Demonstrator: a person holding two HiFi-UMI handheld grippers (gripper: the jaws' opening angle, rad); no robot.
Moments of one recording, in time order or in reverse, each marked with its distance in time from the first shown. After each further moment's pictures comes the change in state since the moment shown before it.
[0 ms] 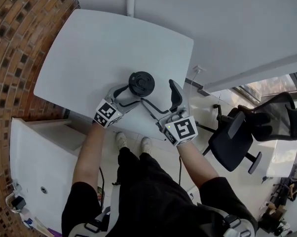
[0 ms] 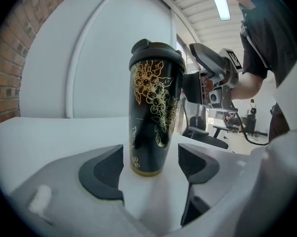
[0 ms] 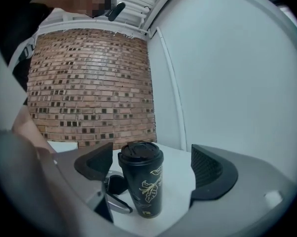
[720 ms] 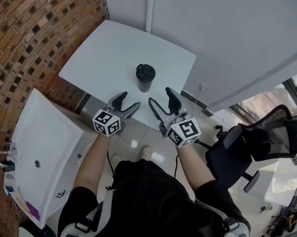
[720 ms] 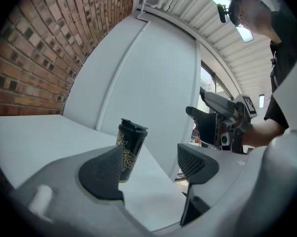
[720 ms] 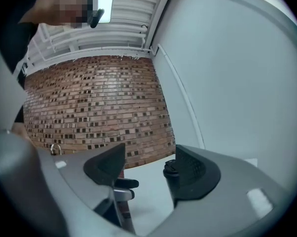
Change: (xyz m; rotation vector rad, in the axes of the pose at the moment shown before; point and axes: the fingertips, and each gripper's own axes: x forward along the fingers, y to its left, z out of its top) left arm -0.105 -0.090 0.092 -0.266 -0.315 0.339; right arm -0.102 0.047 0.065 0.107 -0.135 0.200
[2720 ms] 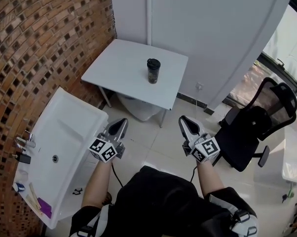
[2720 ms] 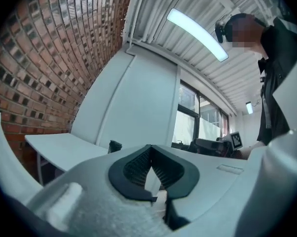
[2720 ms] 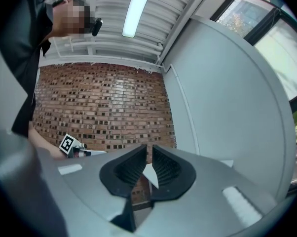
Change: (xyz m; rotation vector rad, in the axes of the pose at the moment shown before) left arm -0.290 -0.169 0.041 0.028 -0.198 -0.030; right arm -0.243 0.184 0.012 -0.103 -0.062 -0.064
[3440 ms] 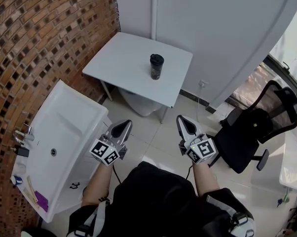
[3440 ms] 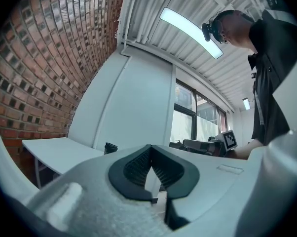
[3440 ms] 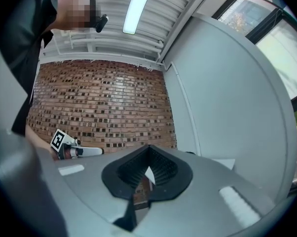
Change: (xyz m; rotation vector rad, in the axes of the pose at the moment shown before) left arm 0.006 -0.028 -0.004 0.049 -0.006 -0.021; right arm 0.018 0.004 -0.007 -0.005 0.014 0.005
